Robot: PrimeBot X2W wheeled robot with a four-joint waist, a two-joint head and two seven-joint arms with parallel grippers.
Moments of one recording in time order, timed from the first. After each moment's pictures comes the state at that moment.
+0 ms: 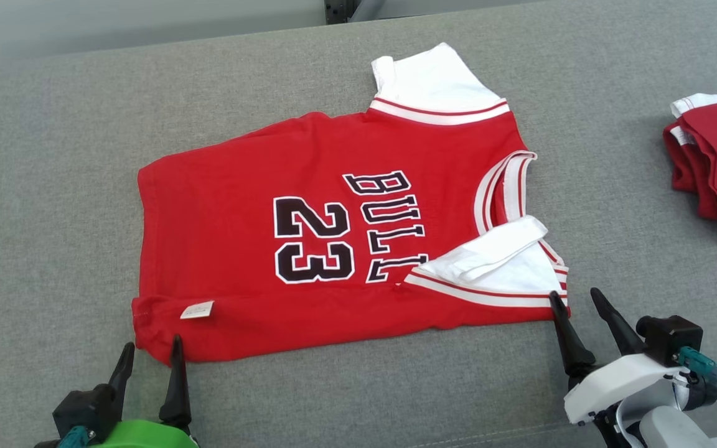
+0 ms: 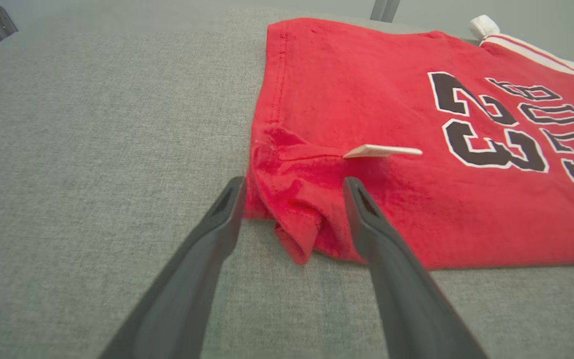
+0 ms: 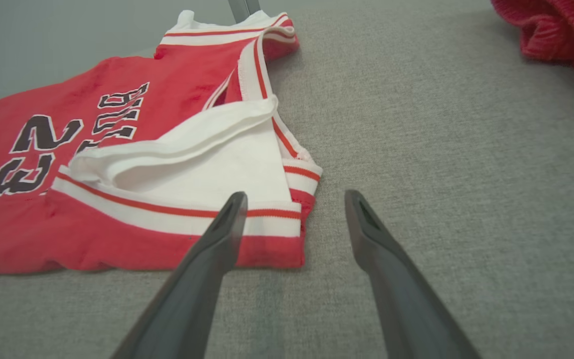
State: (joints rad) left arm 0.05 0.20 -0.15 0.21 -0.40 0.04 -0.22; right arm -0.10 -0.21 0.19 0.36 0.43 0.13 -0.26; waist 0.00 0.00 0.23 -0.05
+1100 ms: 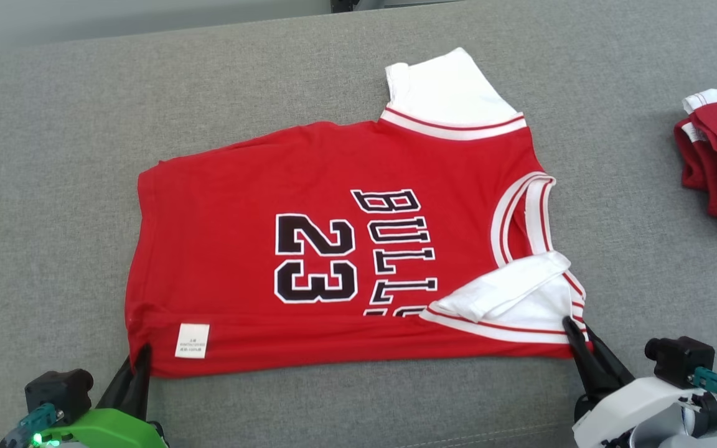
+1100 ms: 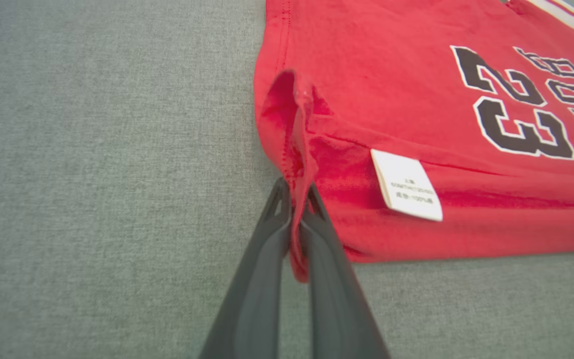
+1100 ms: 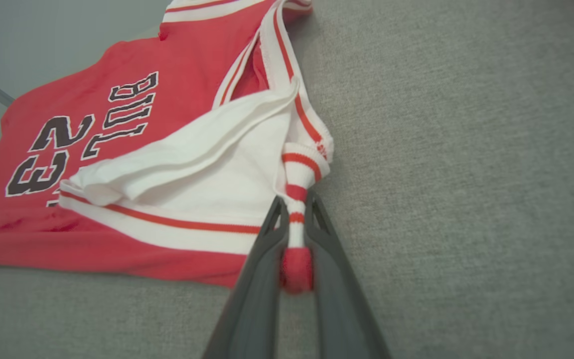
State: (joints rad) left arm 0.06 0.31 -0.15 0.12 -0.50 0.00 0.02; right arm -0.03 -0.26 0.23 0.27 0.58 0.13 -0.20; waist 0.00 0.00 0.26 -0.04
